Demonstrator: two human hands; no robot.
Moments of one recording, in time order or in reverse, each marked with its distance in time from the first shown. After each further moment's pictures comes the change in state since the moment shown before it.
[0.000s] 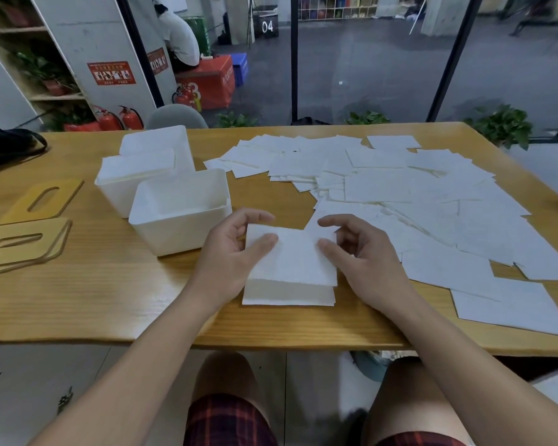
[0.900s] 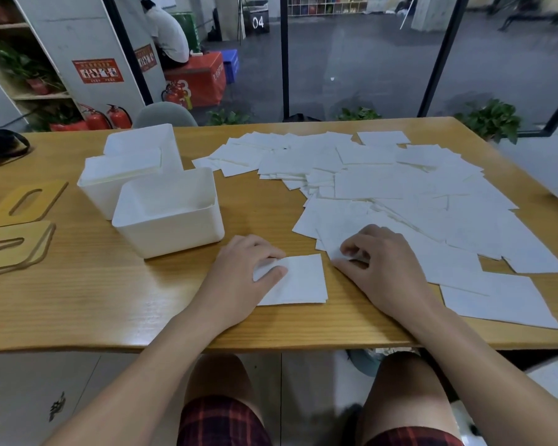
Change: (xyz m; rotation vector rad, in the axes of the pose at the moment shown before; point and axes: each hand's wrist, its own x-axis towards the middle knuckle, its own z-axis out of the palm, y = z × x) left_hand -0.011 -0.011 0.023 0.769 -0.166 0.073; right_hand -0.015 0.018 -0.037 -0.670 0.075 -0.069
